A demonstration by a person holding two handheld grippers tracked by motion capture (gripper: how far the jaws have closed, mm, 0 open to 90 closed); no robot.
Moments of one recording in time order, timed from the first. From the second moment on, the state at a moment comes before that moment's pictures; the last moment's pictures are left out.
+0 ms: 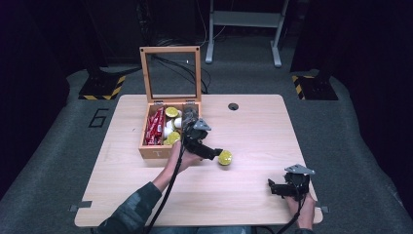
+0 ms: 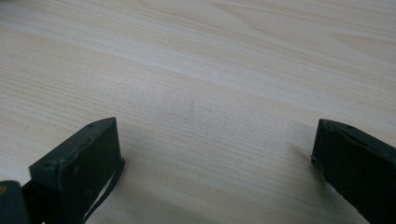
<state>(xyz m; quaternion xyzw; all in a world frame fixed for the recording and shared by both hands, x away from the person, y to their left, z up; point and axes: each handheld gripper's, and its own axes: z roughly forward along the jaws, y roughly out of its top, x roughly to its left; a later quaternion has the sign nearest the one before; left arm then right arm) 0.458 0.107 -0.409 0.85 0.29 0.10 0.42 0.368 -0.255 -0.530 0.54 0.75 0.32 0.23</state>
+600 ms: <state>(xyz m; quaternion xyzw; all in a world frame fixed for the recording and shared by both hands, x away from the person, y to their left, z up) 0.425 0.193 -0.390 0.83 0.32 0.15 0.43 0.368 -0.255 -0.530 0.54 0.75 0.32 0.23</state>
